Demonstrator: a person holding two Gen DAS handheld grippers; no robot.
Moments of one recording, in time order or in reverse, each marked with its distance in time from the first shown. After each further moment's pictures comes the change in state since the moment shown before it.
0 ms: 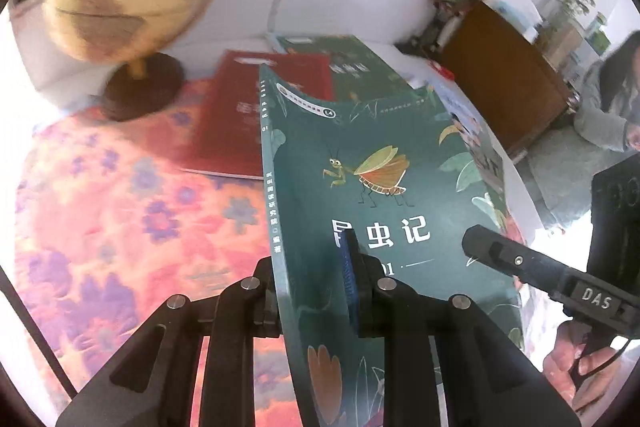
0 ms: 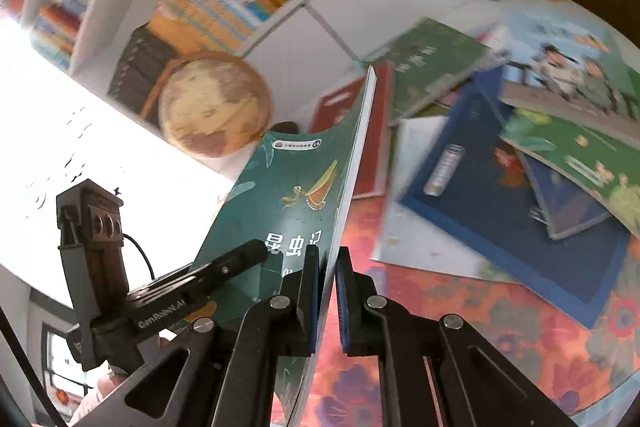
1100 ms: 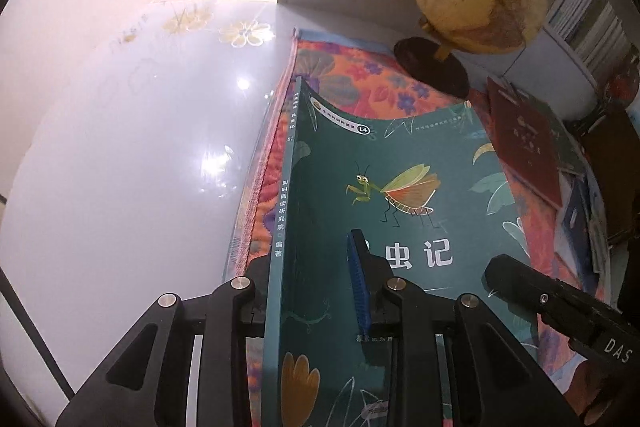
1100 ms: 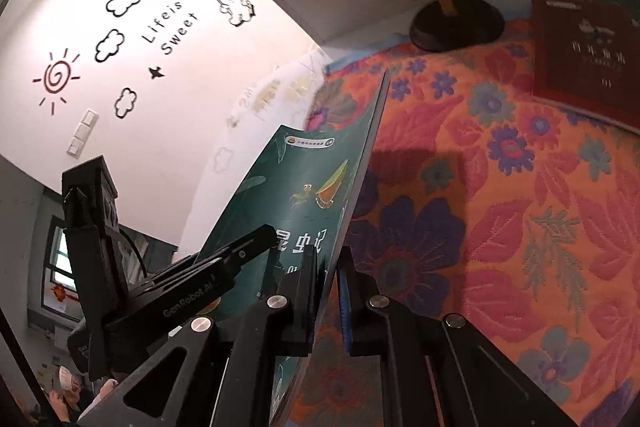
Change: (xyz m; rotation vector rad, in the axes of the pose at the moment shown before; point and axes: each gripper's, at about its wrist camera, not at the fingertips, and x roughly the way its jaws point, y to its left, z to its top) left arm -0.066 0.242 -0.107 -0.356 -0.050 0.333; right arm 0.194 0.184 -0.092 -0.230 0.301 0.107
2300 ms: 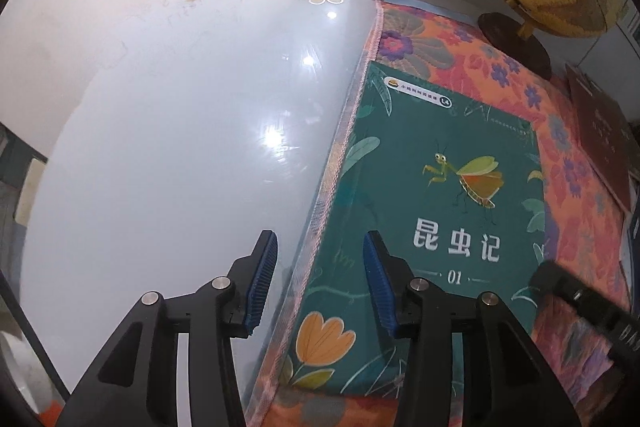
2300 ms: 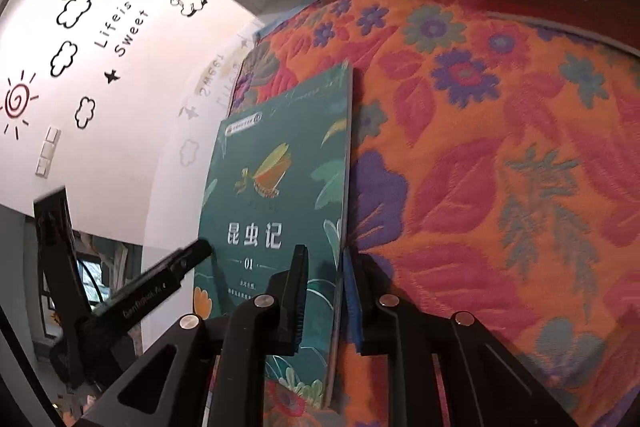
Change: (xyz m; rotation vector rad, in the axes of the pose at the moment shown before) left arm 0.017 0.019 -0.013 -0.088 0.082 0.232; right arm 0.028 -0.044 -0.009 0.132 0.079 -0.066
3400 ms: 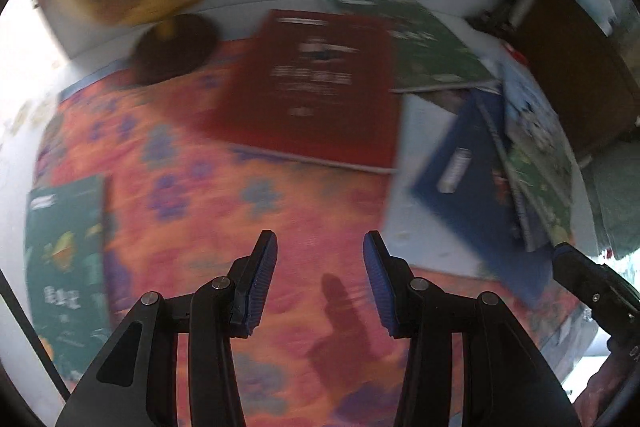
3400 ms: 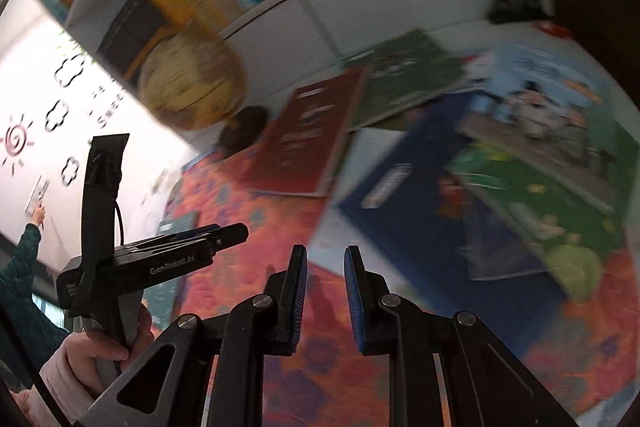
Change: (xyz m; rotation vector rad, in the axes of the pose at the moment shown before) left arm -0.054 -0.336 -0.016 0.428 0.034 -0.304; right arm -0.272 -0.189 -0.006 0.004 -0.311 -0.169
